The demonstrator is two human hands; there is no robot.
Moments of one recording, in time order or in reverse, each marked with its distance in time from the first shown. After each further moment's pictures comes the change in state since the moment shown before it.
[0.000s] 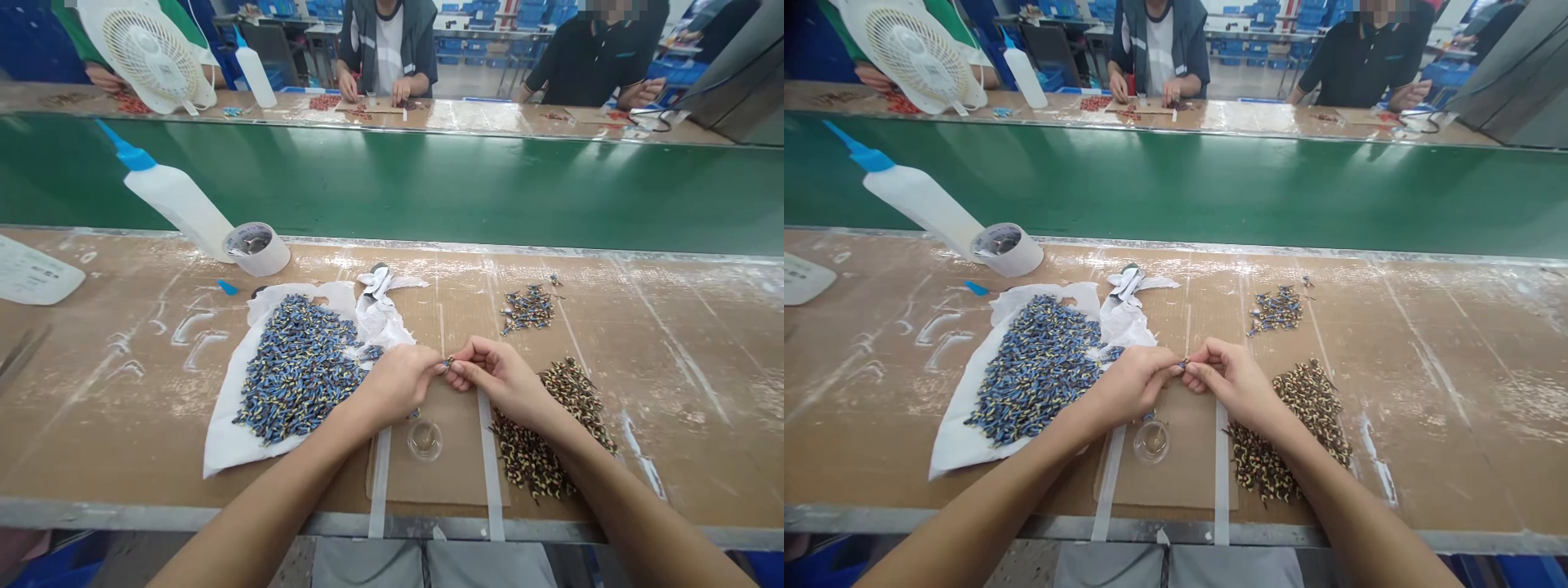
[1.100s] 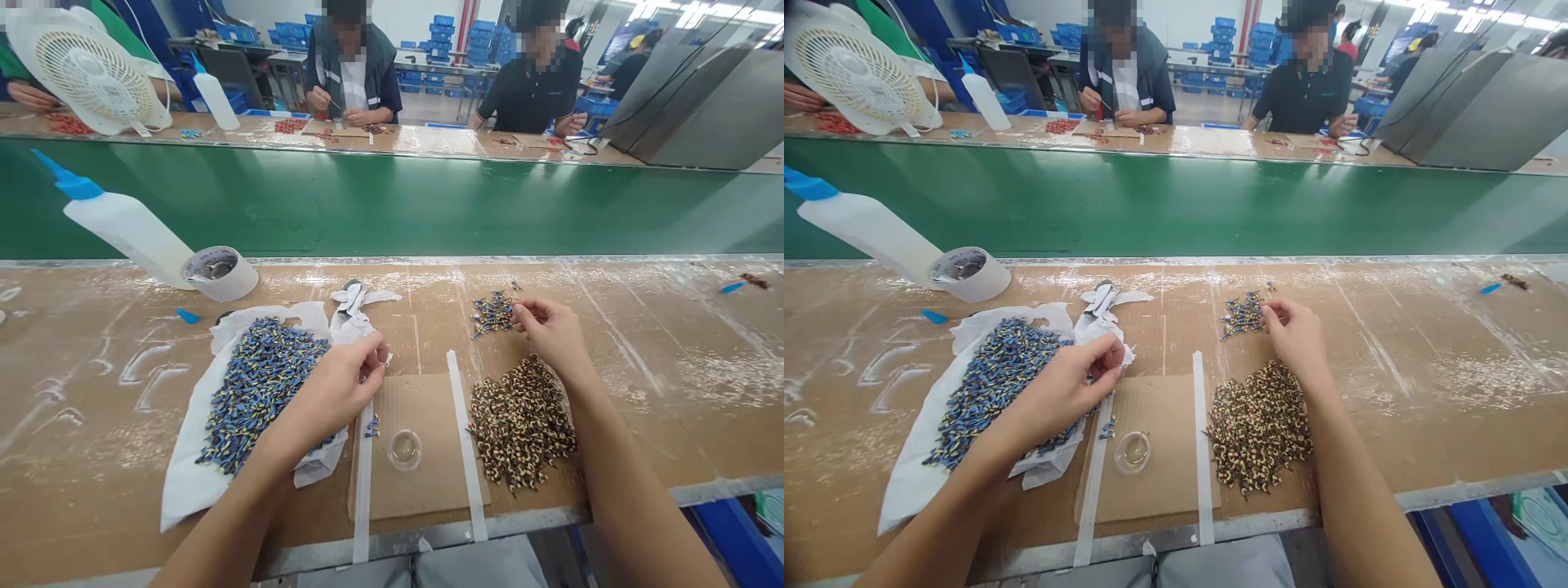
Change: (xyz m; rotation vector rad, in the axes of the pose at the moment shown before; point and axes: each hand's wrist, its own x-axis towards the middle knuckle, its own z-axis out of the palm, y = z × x) left_hand -0.017 -0.002 -0.048 -0.040 0.095 -0.175; right_hand -0.005 0.009 -0.118 -0.586 0.790 -0.009
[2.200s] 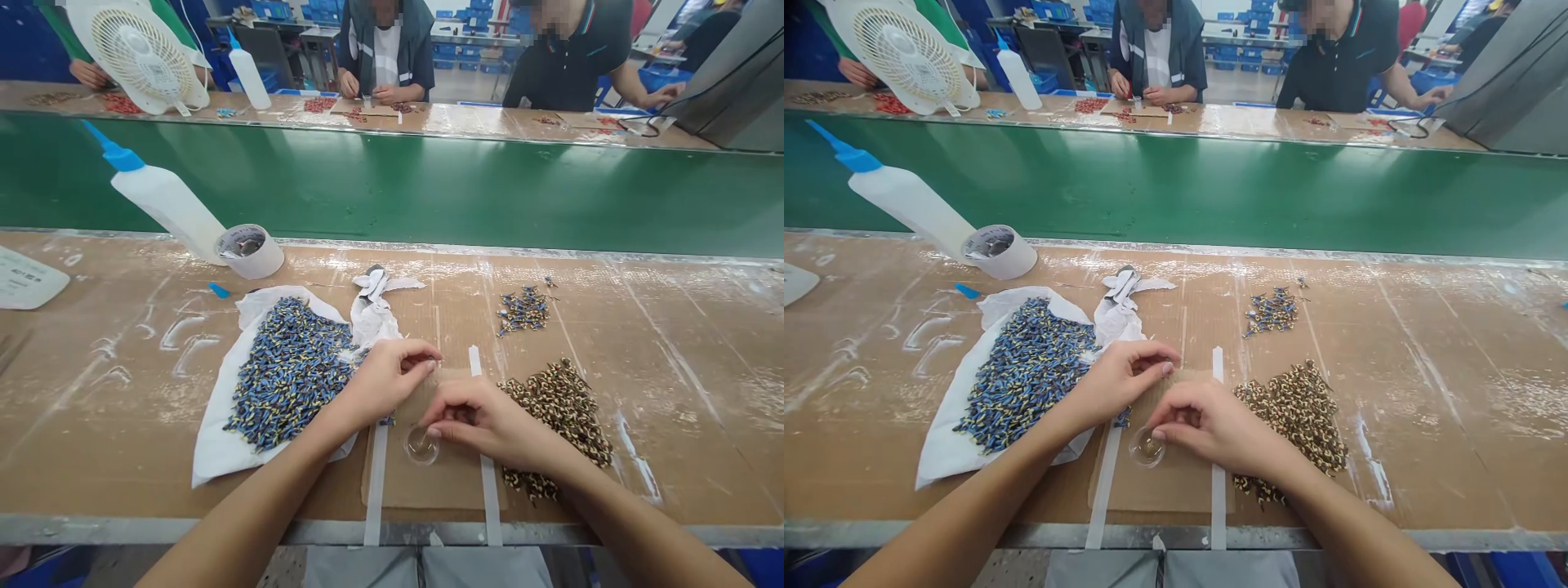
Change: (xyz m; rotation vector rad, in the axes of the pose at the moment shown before) left_hand 0.012 -0.001 0.043 -0.433 -0.068 -0.049; right_hand -0.098 -0.087 0.055 0.319 -1.031 -0.249
